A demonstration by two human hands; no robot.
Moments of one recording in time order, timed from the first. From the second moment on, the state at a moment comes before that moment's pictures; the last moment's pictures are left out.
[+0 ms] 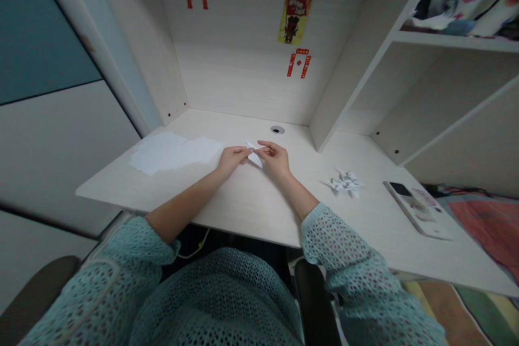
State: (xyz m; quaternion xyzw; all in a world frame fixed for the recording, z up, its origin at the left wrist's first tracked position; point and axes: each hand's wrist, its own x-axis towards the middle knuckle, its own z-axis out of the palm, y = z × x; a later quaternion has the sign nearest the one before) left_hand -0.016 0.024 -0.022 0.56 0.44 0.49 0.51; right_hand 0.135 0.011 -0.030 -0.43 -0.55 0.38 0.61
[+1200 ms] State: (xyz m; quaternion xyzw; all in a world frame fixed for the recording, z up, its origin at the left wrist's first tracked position) left_hand -0.018 0.027 -0.020 0.57 0.43 0.53 0.45; right_hand 0.129 0.000 -0.030 -0.48 -0.59 0.42 0.49
